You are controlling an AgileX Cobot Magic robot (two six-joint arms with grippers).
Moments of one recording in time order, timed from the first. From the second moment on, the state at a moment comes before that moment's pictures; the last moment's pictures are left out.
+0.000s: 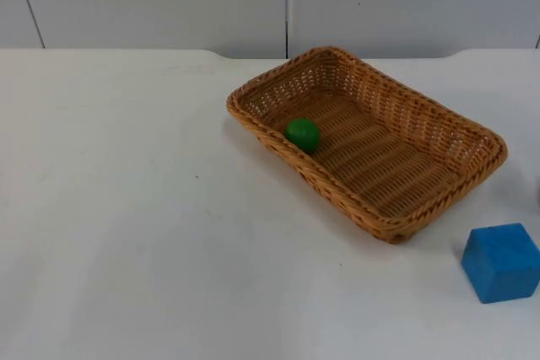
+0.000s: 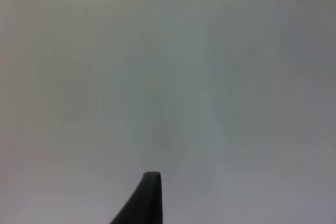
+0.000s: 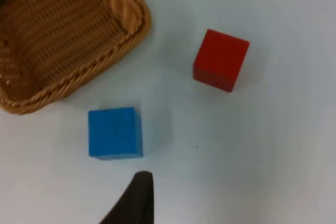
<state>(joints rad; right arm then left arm) 0.04 0.90 -0.75 0.07 0.84 -0.08 -0.07 0.96 -0.61 -0.19 0.78 0.12</state>
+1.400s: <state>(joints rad) 0.51 1.82 -0.75 -0.41 0.26 0.59 -0.07 0.96 -0.61 -0.20 0.78 0.12</state>
